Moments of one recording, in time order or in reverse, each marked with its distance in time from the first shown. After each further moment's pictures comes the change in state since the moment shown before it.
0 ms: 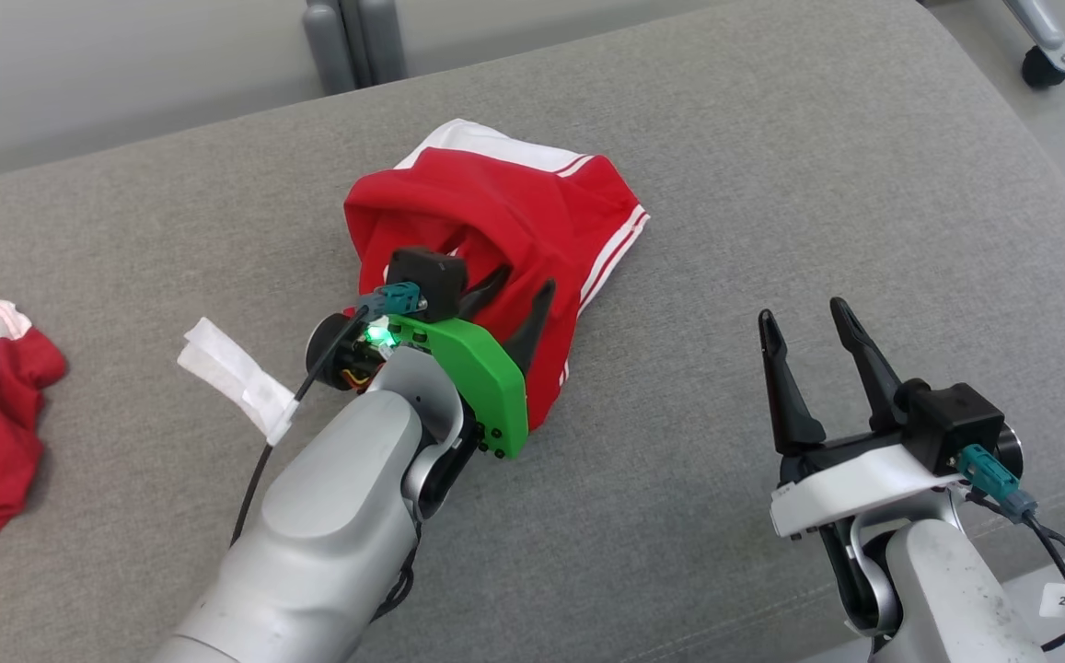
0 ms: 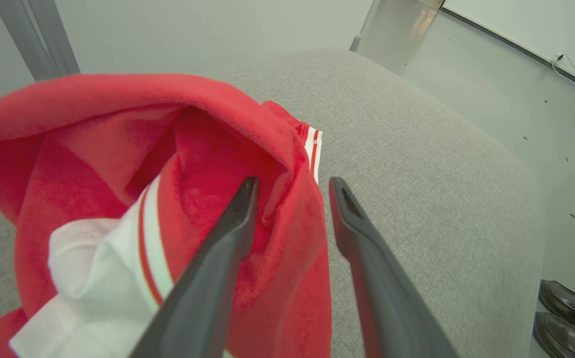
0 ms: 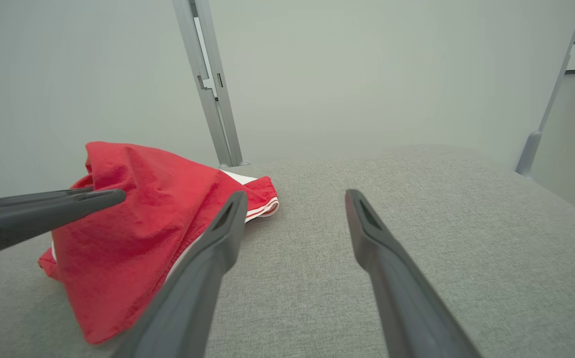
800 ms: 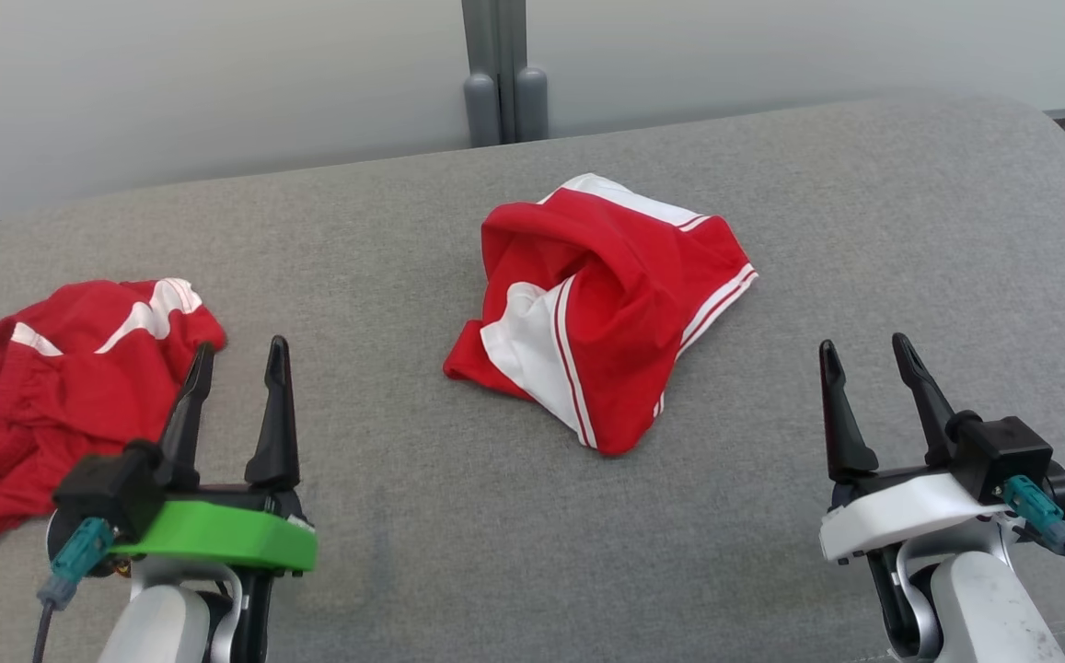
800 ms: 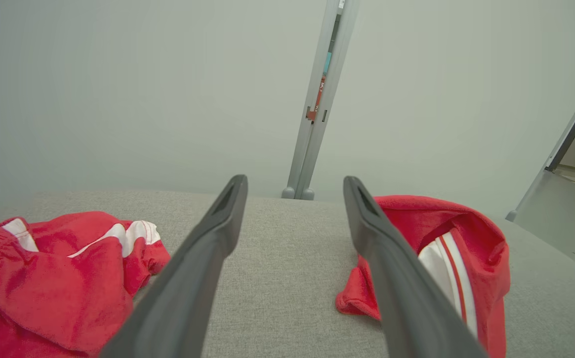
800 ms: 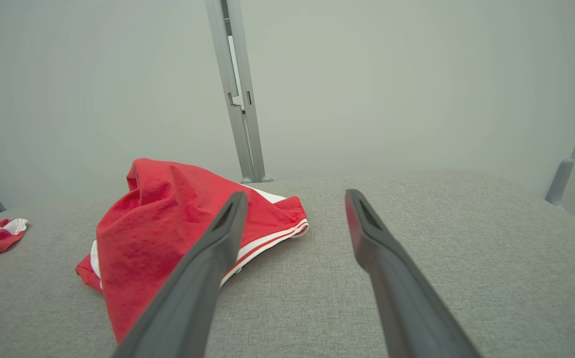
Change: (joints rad) left arm 0.564 0.165 0.516 -0.569 0.163 0.085 -0.244; right arm 0.063 0.001 -0.115 0.008 -0.044 0.000 0.000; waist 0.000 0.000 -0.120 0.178
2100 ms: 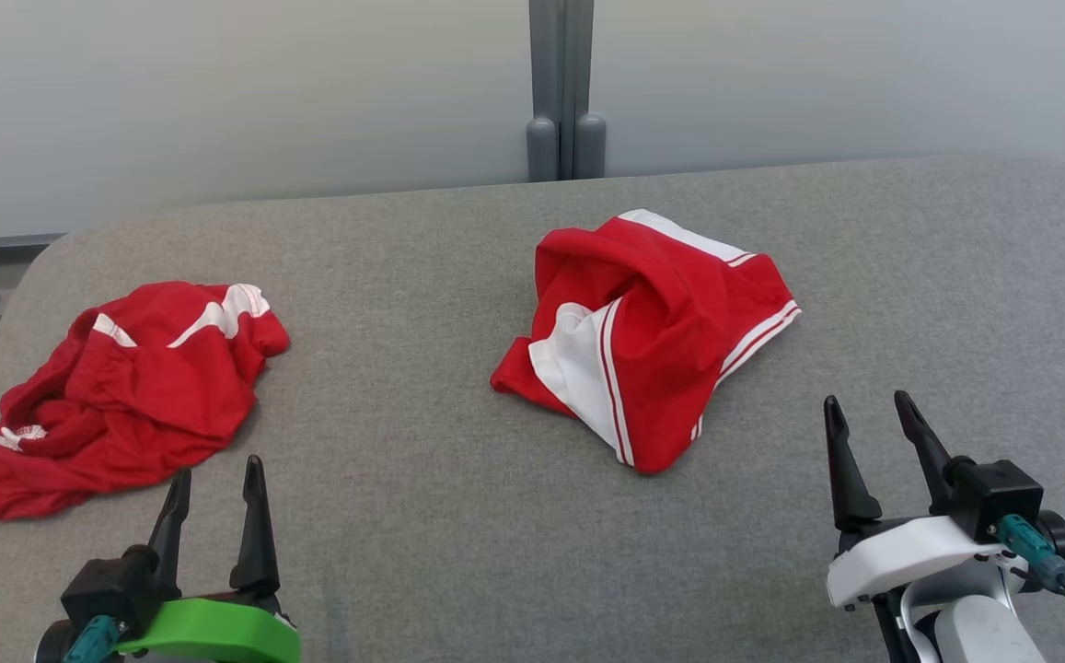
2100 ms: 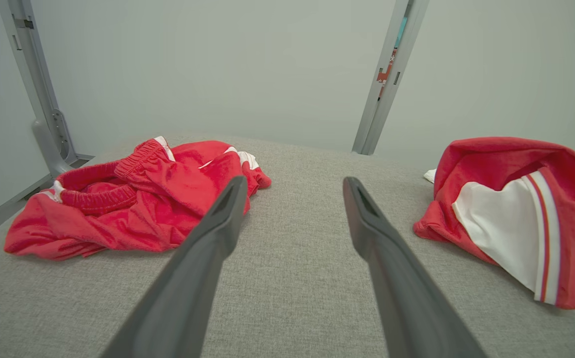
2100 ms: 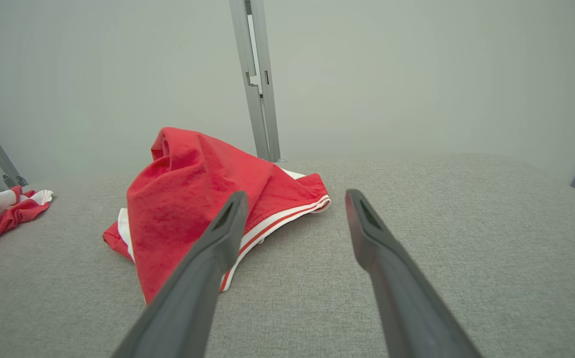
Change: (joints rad) left arm 0.176 -0.118 0.209 0.087 0.206 -0.082 0.000; right arm 0.067 0.000 -0.015 0.046 -0.010 0.000 0.006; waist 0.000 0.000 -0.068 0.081
